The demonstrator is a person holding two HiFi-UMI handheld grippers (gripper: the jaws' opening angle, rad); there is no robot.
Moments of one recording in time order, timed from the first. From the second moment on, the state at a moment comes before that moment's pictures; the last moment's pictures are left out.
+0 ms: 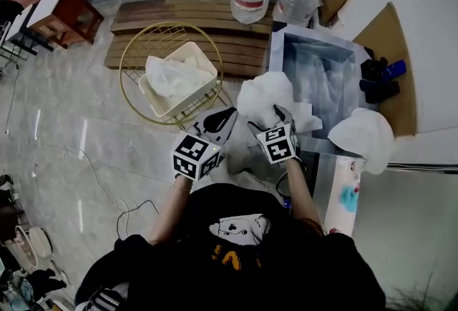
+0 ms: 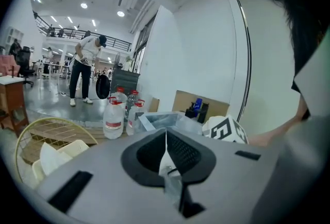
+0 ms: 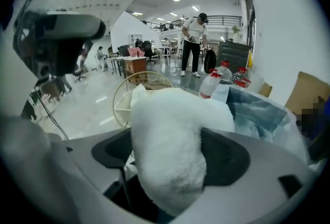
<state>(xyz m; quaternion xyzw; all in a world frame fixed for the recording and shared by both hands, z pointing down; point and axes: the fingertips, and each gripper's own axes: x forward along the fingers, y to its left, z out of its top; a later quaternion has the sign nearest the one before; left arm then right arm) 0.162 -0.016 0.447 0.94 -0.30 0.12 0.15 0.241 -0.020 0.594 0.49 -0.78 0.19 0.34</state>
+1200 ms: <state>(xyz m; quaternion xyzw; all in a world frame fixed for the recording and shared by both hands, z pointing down) 0.083 0.005 0.433 0.90 -0.40 0.12 0.14 0.260 -0.068 0.436 0.57 -0.80 0.14 0.11</state>
